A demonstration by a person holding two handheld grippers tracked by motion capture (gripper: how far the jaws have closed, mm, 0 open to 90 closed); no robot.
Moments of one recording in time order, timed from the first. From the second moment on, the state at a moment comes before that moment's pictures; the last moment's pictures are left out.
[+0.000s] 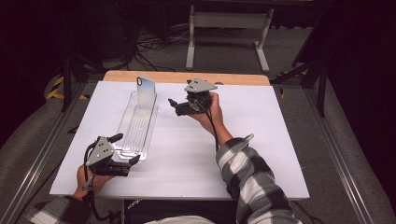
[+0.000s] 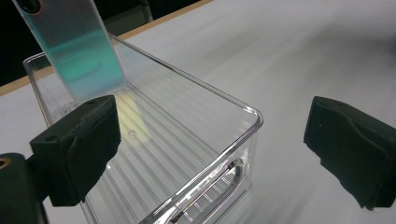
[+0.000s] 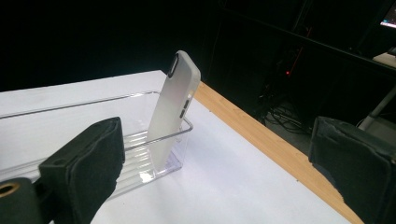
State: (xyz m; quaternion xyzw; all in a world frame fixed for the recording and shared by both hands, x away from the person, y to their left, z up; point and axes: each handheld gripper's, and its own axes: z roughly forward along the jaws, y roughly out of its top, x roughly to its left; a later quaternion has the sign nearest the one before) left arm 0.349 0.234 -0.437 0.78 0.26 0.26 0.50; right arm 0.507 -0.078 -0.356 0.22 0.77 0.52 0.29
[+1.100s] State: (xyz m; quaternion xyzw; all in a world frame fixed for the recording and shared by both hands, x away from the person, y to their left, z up) left arm 0.350 0.232 -0.437 0.78 0.26 0.26 0.50; right arm 0.481 -0.100 -0.350 0.20 0.77 0.52 0.31
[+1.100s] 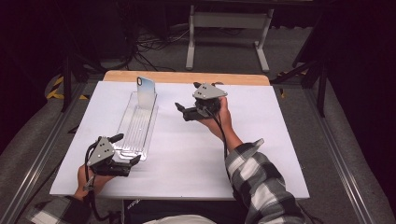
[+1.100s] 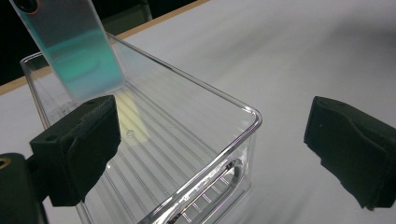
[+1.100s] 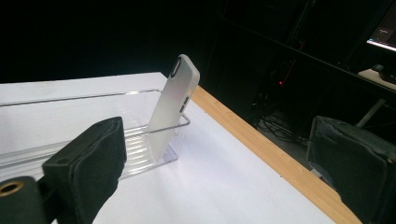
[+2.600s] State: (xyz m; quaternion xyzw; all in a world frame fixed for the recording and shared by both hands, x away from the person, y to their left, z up) left arm 0.349 0.230 -0.437 0.79 0.26 0.26 0.50; right arm 0.446 -0.134 -0.352 0.19 0.76 0.53 0.33
